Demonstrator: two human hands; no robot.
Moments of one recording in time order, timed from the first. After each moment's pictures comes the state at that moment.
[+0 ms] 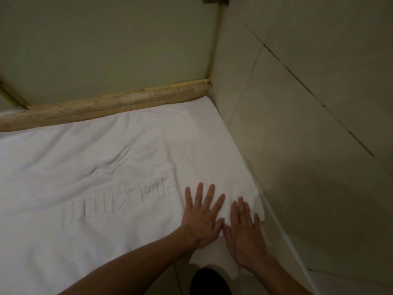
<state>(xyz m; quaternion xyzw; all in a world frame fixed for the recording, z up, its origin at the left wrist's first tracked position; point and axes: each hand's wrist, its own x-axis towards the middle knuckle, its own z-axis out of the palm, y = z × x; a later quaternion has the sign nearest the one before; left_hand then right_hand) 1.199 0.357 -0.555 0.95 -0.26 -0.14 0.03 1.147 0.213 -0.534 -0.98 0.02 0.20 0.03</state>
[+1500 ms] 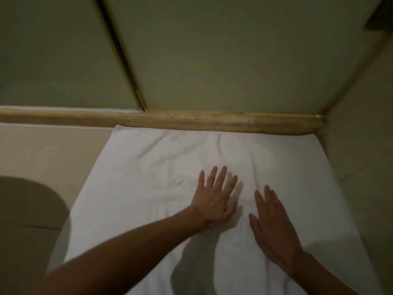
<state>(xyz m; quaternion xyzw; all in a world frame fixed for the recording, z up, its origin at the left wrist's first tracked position) 1.302 0.528 -0.512 0.99 -0.08 -0.11 0.05 1.302 0.341 -0.510 -0.97 -0.23 0.08 0.05</state>
